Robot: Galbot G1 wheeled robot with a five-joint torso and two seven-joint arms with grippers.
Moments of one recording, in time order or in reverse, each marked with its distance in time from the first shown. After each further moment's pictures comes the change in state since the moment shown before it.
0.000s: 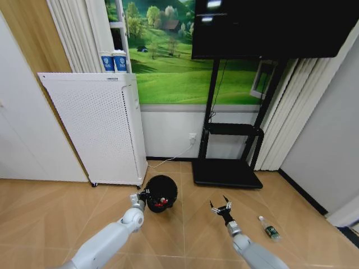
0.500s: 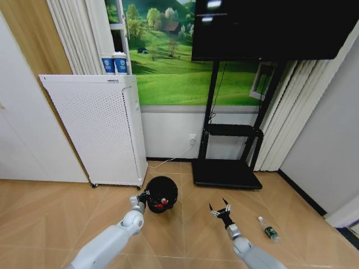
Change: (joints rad) left arm 0.034 -0.016 -0.018 0.017 0.030 -0.029 0.021; right arm -0.030 0.006 0.017 0.009 -0.026 0.012 -0.014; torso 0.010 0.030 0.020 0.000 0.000
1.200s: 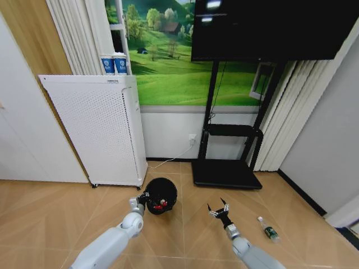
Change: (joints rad) left arm 0.014 -0.003 -0.010 0.010 0.009 -0.007 0.010; right arm 0.010 0.005 -0.012 -0.007 -0.010 0.001 -0.014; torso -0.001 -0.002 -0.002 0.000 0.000
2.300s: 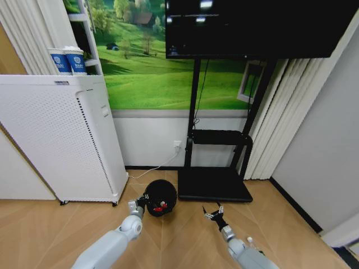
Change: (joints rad) left arm 0.026 0.000 -0.013 0.014 -0.001 -0.016 0.032; right arm -0.002 0.038 -0.002 -0.017 0.006 0.005 -0.055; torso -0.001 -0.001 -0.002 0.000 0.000
